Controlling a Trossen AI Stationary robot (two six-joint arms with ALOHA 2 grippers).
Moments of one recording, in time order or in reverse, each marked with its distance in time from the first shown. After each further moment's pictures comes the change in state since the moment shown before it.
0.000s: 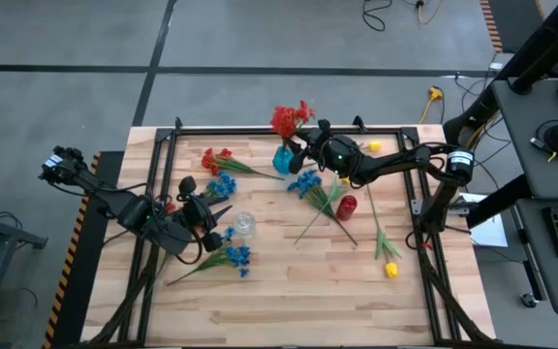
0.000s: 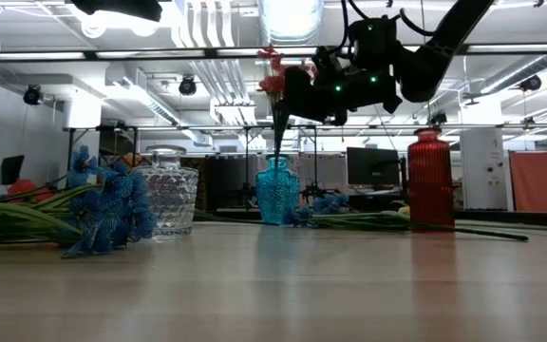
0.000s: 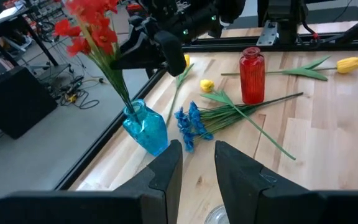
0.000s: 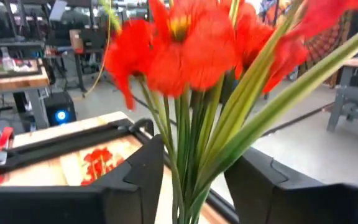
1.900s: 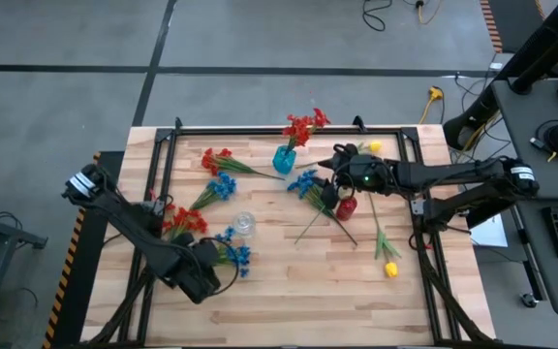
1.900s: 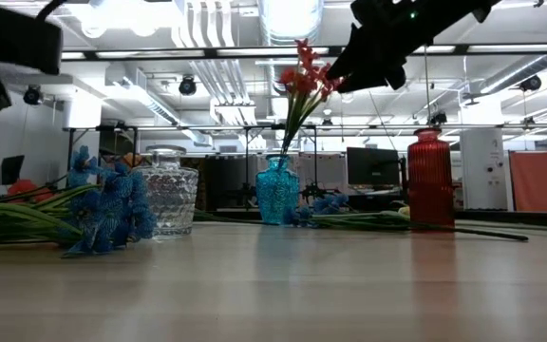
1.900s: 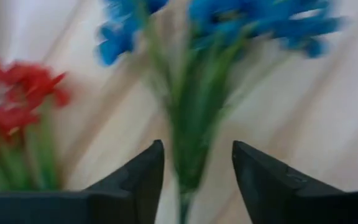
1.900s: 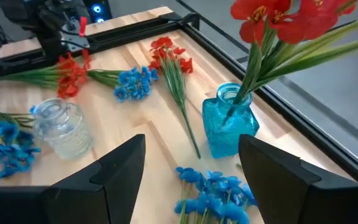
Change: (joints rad) left arm -0.197 0.465 -0.005 -0.373 0.691 -0.964; right arm 0.265 -0.531 0.000 -1.032 0.079 0.211
